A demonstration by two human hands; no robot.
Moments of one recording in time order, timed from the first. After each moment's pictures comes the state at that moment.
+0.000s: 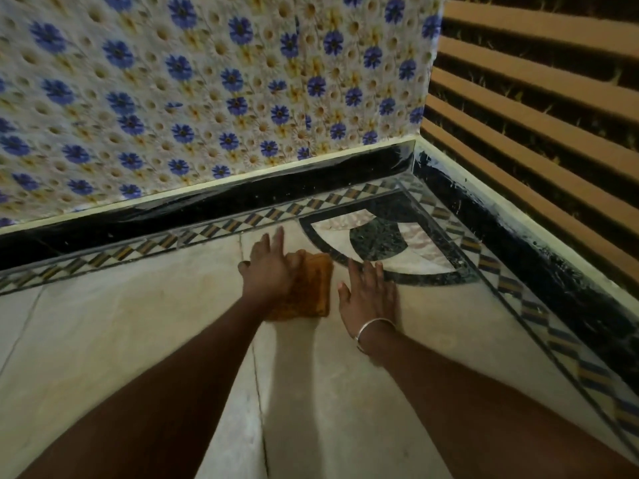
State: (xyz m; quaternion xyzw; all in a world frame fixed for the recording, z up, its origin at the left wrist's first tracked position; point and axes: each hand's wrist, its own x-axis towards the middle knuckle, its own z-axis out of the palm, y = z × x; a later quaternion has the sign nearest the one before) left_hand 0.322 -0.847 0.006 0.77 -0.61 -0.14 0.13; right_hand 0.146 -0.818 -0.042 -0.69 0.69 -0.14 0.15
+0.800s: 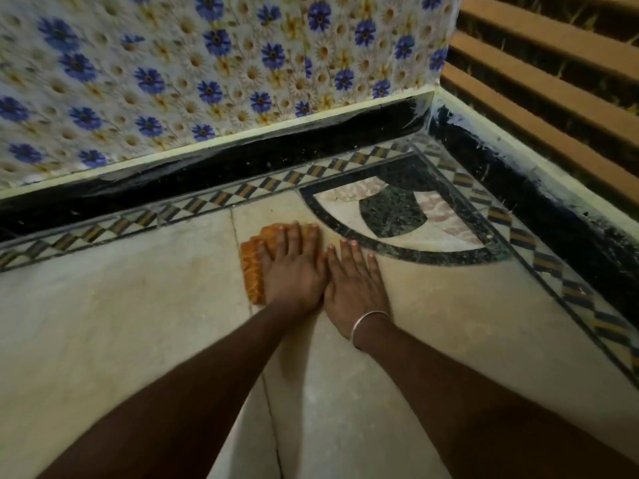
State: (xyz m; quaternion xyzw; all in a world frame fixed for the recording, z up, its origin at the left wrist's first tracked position) left_hand 0.312 -0.861 -0.073 0.69 -0.72 -0.06 0.04; right_hand 0.186 -0.831 -0.079 -0.78 0.61 -0.07 0.08
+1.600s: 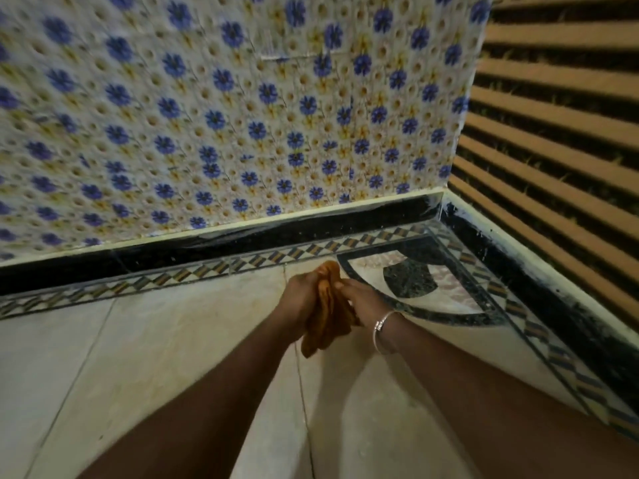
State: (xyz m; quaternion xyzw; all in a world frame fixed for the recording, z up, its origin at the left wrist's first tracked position) left_hand 0.339 -0.789 0.084 0.63 -0.40 -0.51 0.43; right_hand 0.203 -0.803 0.073 -0.53 0.53 -0.28 0.60
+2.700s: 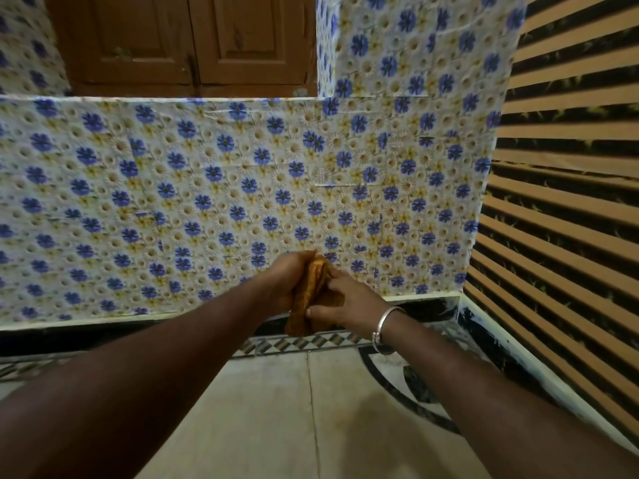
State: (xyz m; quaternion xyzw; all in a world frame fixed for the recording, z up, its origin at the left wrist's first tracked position) left_hand 0.421 -0.814 0.301 0.59 -0.40 -0.54 0.45; right_hand 0.262 -0.808 0.277 -0.86 0.38 -0.23 0.26
